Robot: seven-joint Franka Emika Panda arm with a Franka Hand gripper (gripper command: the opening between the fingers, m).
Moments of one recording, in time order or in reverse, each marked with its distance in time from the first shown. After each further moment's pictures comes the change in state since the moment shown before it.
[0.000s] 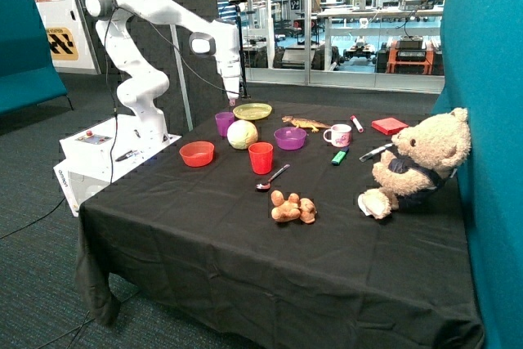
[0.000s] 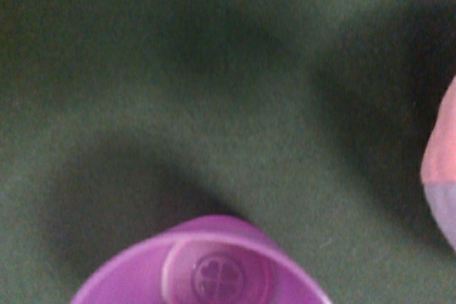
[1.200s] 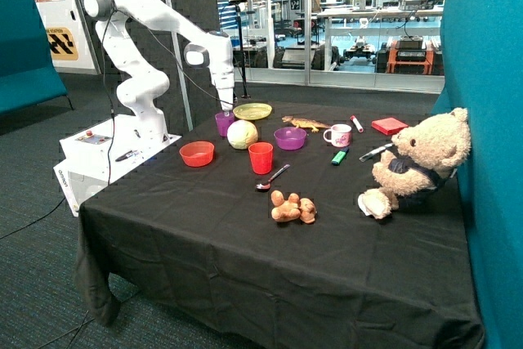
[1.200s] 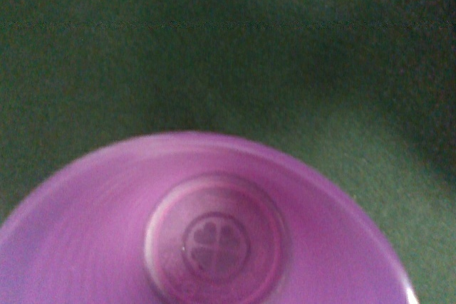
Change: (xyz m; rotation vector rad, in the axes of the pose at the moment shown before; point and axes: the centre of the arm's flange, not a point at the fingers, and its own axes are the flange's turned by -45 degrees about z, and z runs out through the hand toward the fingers) arm -0.021 -0.003 0.039 -0.005 0.001 -0.006
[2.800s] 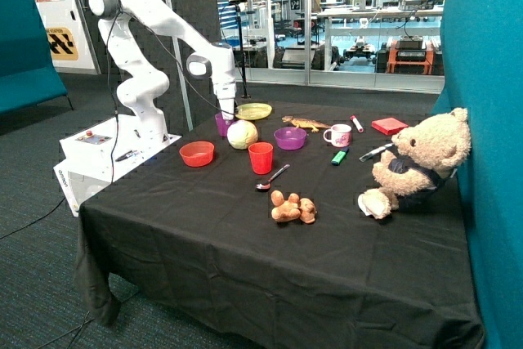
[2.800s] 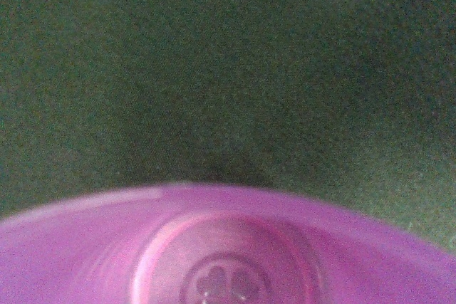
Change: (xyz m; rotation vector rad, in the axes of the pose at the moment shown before) arm 0.002 -0.003 0.038 0.002 -0.002 0.044
